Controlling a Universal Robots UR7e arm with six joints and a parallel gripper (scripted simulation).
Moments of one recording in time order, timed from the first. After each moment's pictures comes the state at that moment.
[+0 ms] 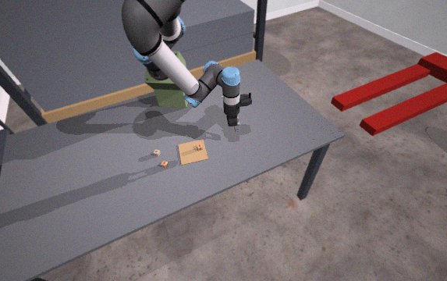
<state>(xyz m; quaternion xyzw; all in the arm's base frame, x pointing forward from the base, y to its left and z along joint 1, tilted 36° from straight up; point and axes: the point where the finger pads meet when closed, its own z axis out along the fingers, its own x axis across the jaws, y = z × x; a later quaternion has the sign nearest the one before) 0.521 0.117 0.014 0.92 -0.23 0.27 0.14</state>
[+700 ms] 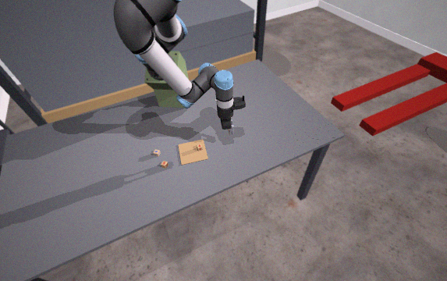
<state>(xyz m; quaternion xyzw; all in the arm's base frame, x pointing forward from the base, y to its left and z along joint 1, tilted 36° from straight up) 0.514 0.085 0.021 0.93 -0.22 0.26 0.15</state>
